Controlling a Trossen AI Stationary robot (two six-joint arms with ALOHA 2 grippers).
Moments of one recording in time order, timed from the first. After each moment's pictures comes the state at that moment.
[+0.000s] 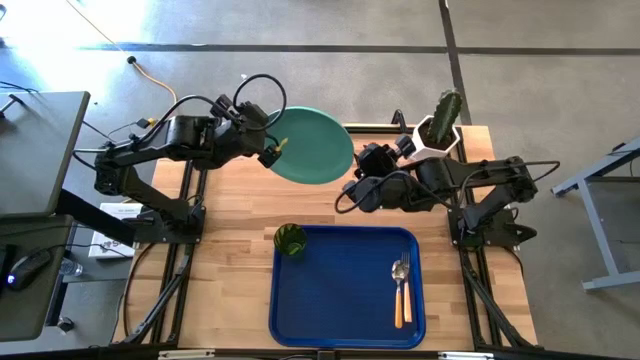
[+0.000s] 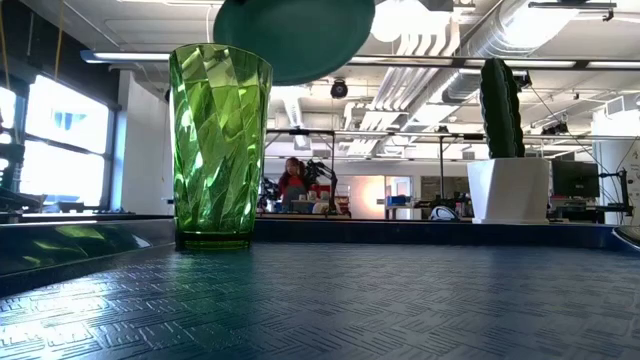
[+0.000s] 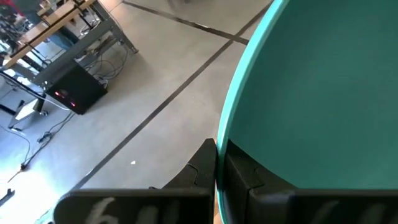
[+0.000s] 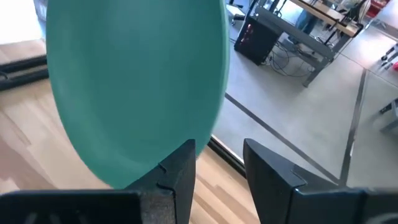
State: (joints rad) left arm 0.05 1.42 1.79 -1.21 -0.88 -0.26; right arm 0.21 1.65 1.90 -1.21 1.02 0.57
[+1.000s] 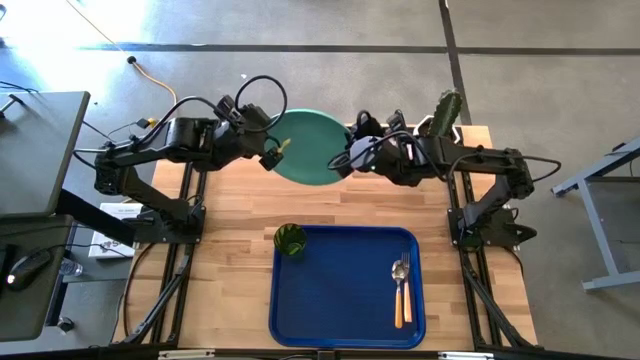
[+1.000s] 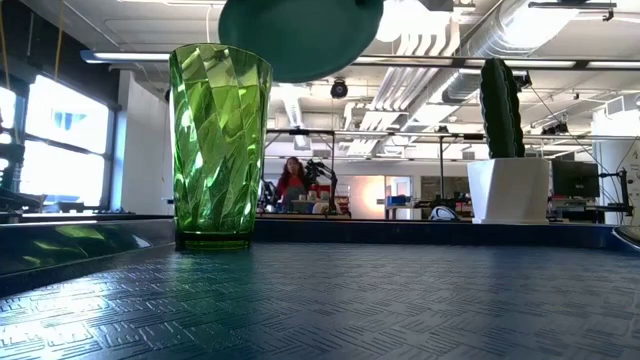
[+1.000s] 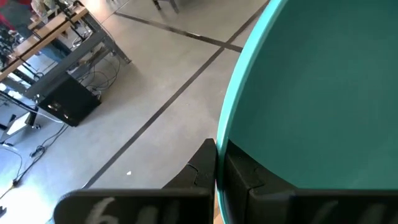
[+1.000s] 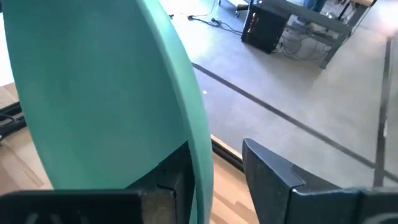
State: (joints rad) left arm 0.02 1.42 1.79 -1.16 -0.87 -0.21; right arm 0.03 1.65 1.90 -1.00 0.88 0.47
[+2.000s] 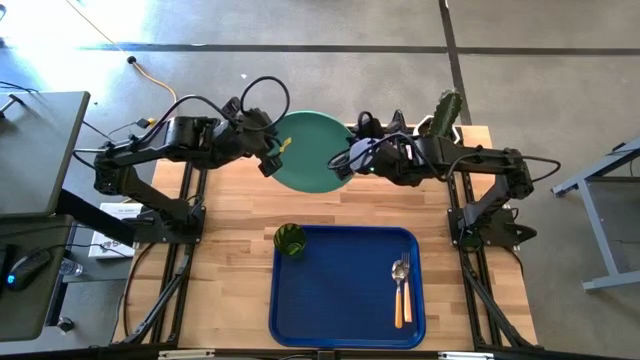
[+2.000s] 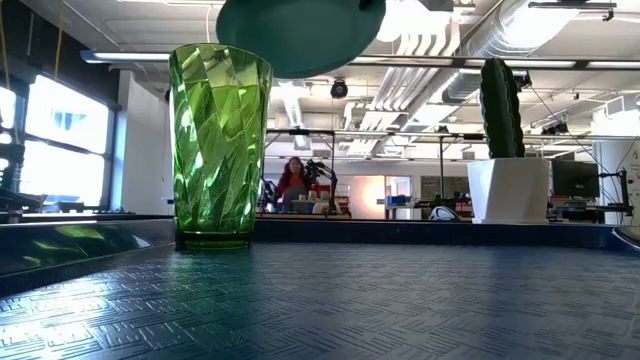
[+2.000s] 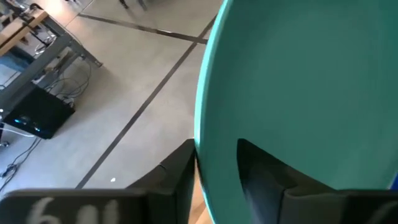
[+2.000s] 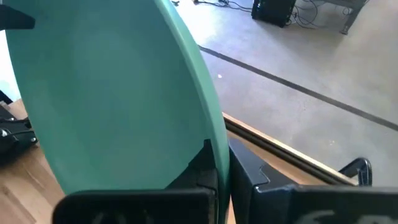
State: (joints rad) left arm 0.03 1.41 1.79 -1.16 -0.73 -0.13; right arm 0.03 1.65 1.90 -1.04 0.80 0.66
